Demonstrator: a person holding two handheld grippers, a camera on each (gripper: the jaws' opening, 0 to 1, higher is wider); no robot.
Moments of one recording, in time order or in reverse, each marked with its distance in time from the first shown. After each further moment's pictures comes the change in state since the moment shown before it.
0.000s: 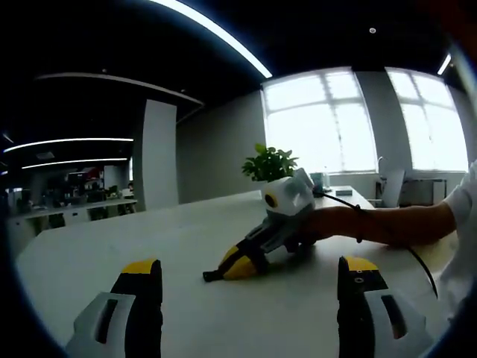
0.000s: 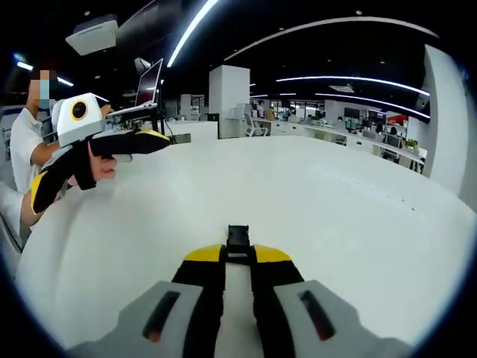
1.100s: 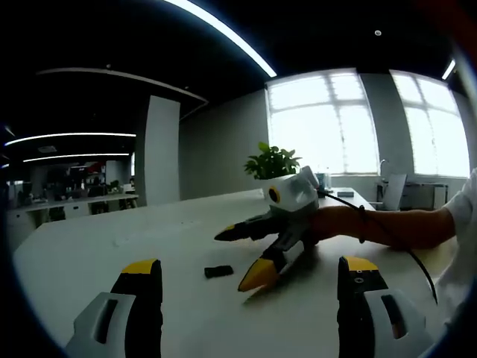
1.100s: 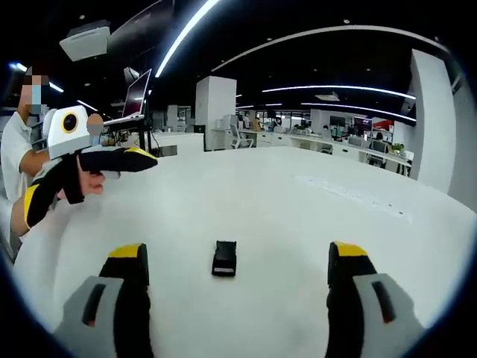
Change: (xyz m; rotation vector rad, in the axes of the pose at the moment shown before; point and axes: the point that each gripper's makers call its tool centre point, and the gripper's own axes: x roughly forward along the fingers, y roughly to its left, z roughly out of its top) left arm -0.003 0.005 -0.005 -0.041 0.017 0.010; right arm -0.006 -0.009 0.014 0.026 -0.077 -0.109
